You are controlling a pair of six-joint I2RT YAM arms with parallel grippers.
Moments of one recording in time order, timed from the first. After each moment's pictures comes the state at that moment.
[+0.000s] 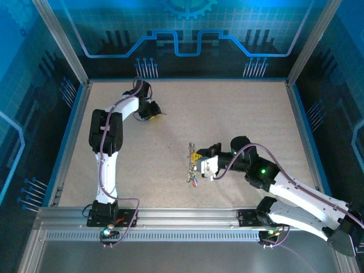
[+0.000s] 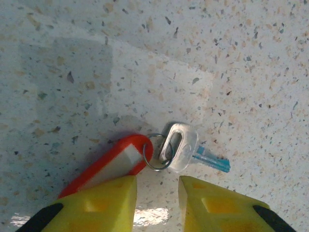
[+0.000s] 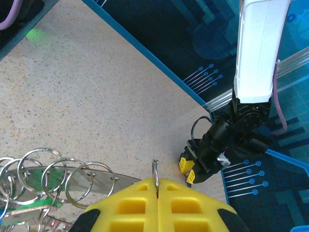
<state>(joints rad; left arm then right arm) -0.12 2.28 1.75 -0.62 0.24 -0.56 0.82 0.87 0.65 -0.10 -0.38 -0.99</state>
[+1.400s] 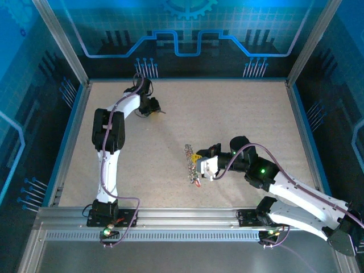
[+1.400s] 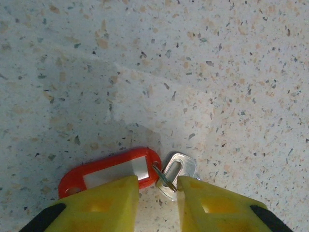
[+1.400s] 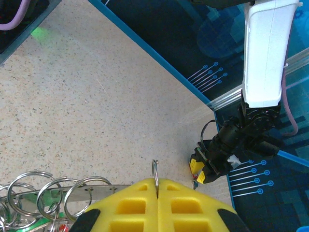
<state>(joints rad) -0.12 2.34 1.86 -0.63 0.18 -0.58 0.82 0.88 0.65 -0.12 -0.38 -0.99</state>
